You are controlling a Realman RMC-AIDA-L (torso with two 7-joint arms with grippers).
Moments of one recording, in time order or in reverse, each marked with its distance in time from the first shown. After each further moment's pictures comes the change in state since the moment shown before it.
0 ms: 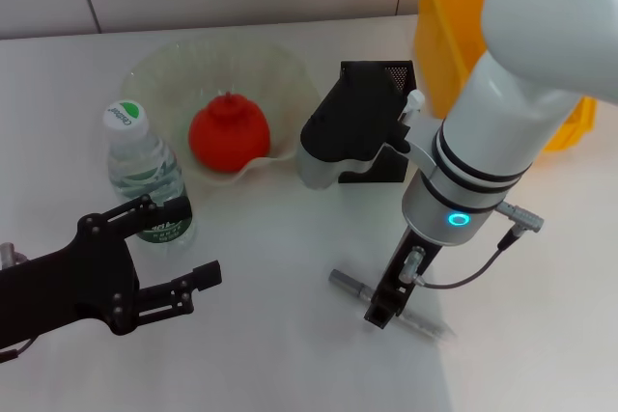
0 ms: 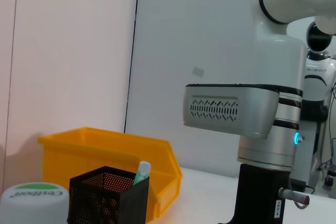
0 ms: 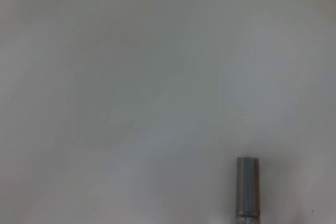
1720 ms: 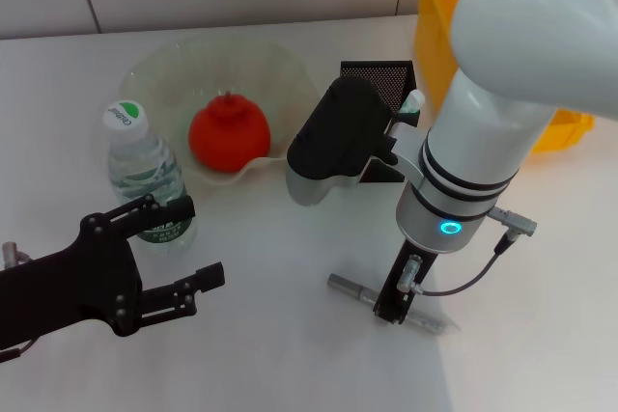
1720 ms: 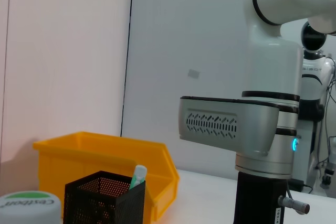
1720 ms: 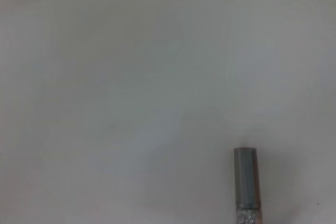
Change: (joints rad) left arm -0.005 -0.002 0.000 -0.006 0.000 0.008 0.023; right arm 0.038 0.002 -0.060 0.032 -0.005 -0.002 0.030
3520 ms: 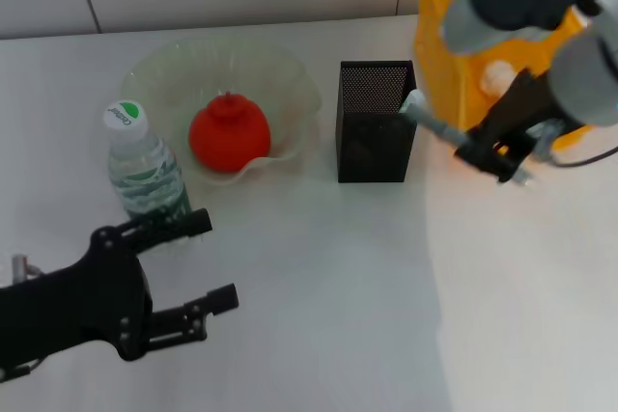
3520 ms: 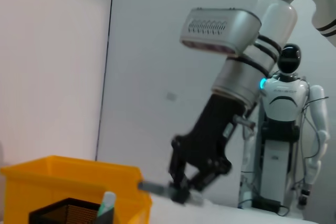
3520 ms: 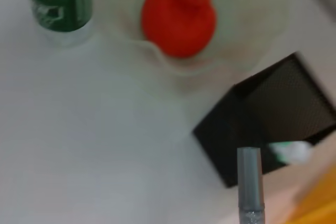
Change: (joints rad) left arm 0.003 -0.011 -0.013 -0.004 -0.001 0.085 0.006; right arm -0.275 -0.009 0.351 -0.720 -0.241 -0.250 -0.205
